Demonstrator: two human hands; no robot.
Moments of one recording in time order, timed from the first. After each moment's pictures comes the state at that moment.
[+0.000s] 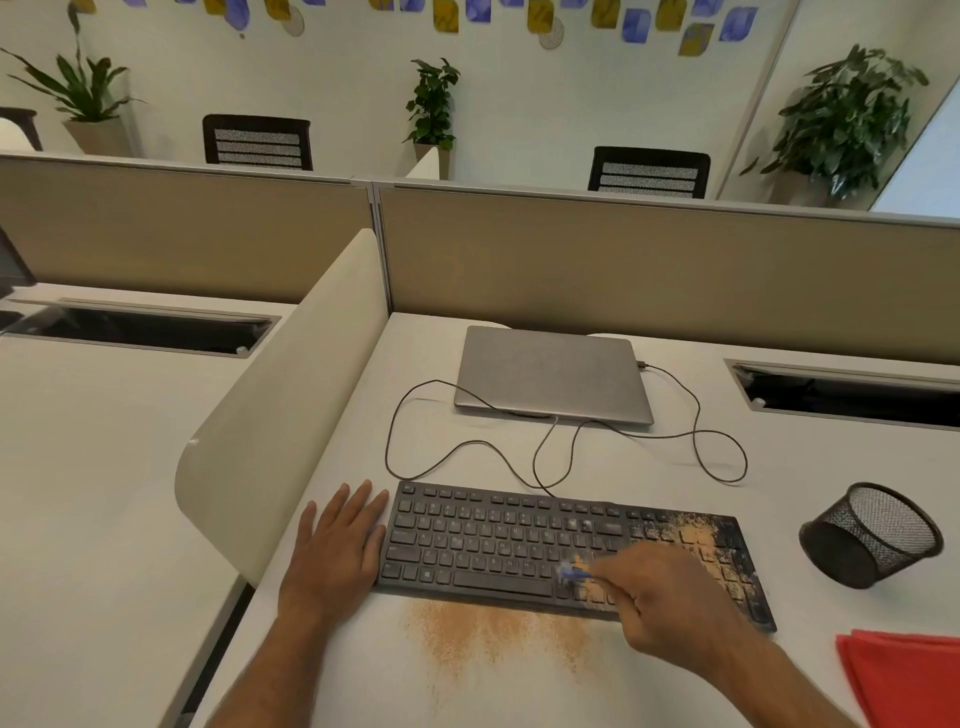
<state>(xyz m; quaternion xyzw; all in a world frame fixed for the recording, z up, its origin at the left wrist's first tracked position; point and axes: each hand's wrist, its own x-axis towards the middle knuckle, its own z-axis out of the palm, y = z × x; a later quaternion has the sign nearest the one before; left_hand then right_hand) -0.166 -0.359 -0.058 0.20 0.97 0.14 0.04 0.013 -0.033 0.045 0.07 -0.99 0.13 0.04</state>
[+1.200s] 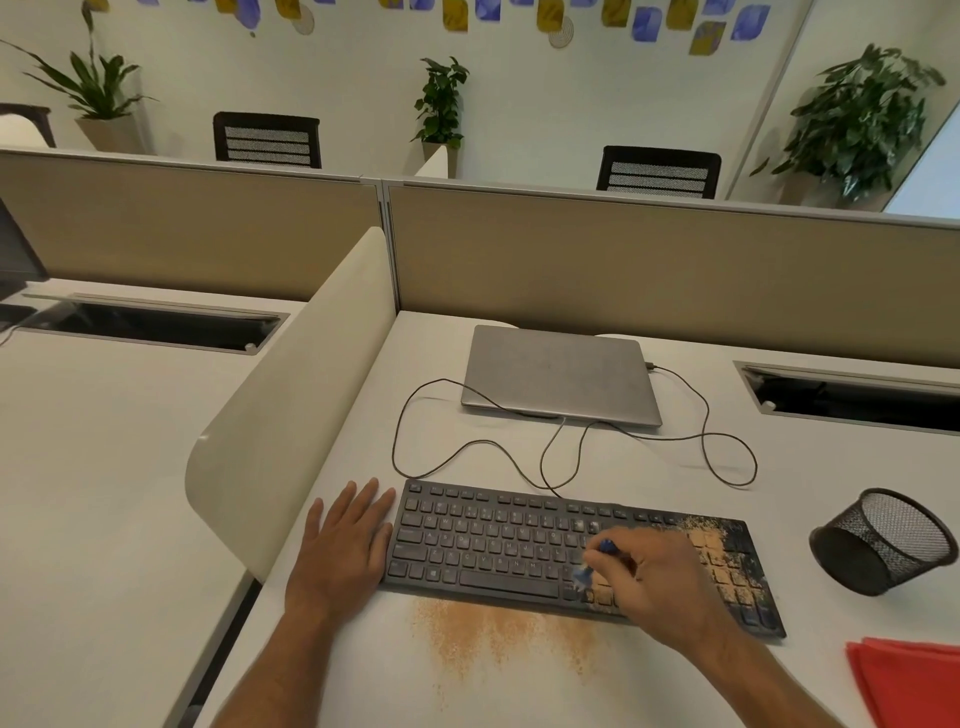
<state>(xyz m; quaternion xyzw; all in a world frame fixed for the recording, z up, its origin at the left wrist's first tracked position) -0.167 -0.358 -0.059 0.19 0.97 0.14 0.03 -0.002 -0.047 0.047 -0.02 -0.95 0.28 0.11</state>
